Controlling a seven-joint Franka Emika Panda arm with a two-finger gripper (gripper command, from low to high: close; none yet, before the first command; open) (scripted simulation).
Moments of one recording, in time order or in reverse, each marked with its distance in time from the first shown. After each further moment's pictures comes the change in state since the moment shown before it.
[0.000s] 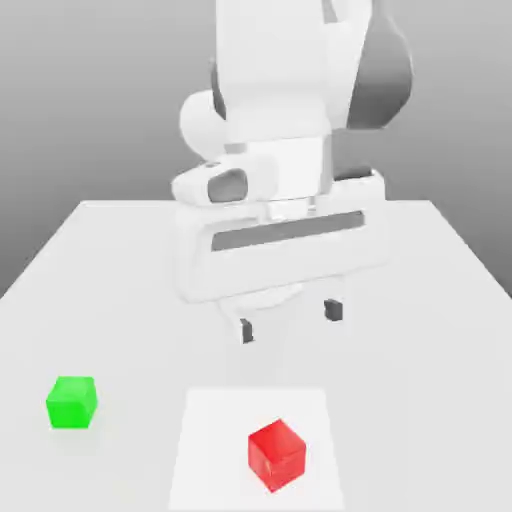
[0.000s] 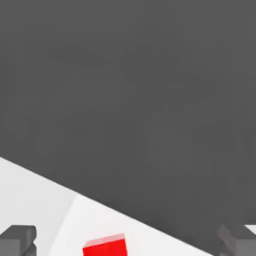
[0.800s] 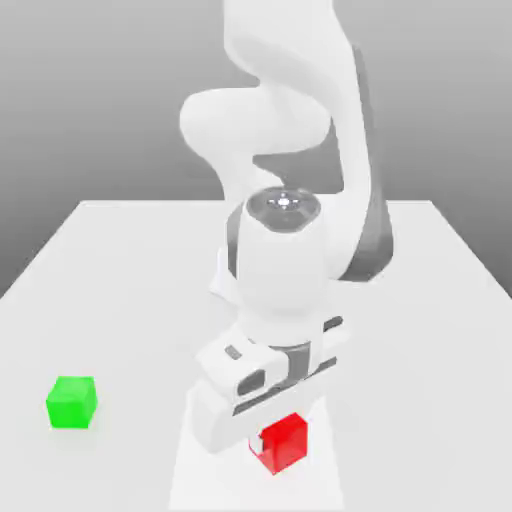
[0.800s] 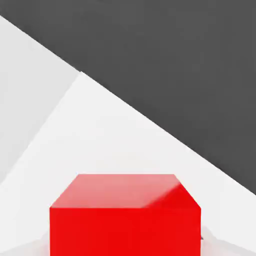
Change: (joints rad) arm -0.020 0.199 -0.001 -0.060 -0.049 0.097 -0.077
